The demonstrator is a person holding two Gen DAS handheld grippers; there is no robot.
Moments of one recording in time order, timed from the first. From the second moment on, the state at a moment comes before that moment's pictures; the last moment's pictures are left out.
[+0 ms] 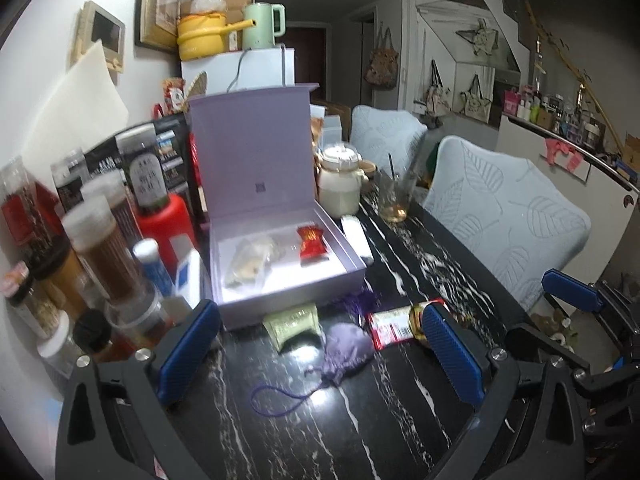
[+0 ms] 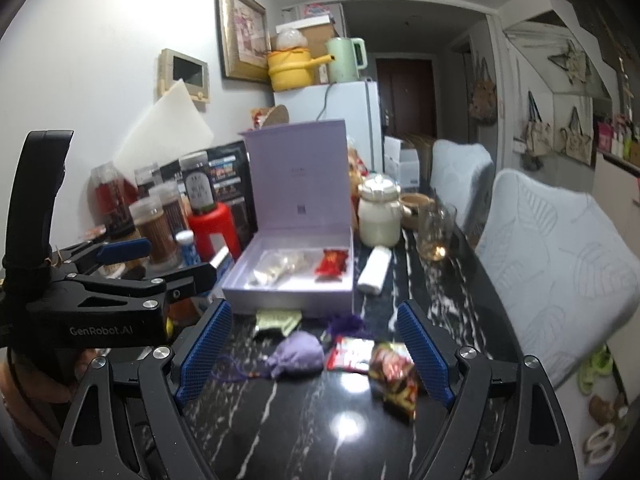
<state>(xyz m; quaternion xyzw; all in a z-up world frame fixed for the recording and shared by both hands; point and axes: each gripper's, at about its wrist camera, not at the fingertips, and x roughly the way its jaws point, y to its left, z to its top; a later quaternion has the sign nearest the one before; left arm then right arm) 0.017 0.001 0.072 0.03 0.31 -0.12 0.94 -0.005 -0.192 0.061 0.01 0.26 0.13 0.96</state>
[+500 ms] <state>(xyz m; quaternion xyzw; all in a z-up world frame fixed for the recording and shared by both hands) 0.028 -0.022 0.010 0.01 0.37 -0.16 0.91 -0.012 -0.215 0.000 0.04 0.31 0.10 0.94</state>
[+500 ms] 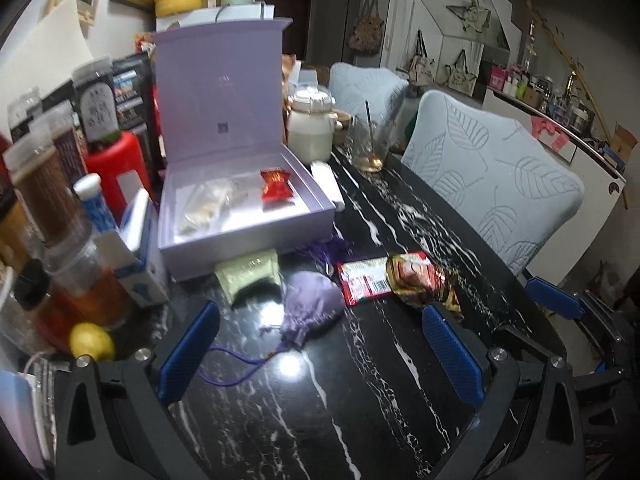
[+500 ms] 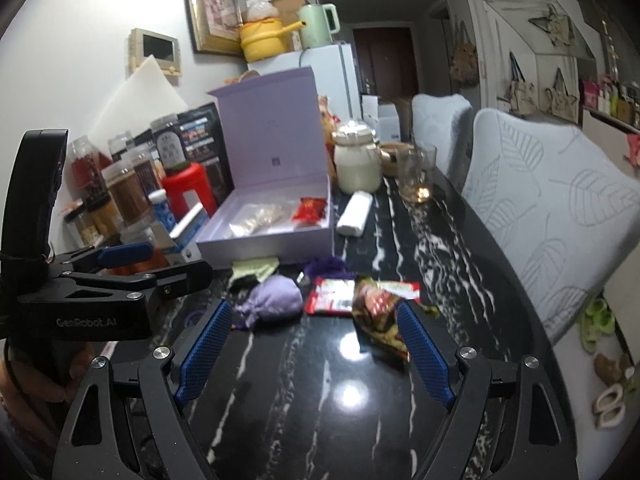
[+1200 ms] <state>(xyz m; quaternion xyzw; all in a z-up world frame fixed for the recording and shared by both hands) 0.083 -0.048 -0.064 0.00 0.44 -0.17 0.88 0.035 -0.259 -0.067 0.08 0.38 0.07 0.92</state>
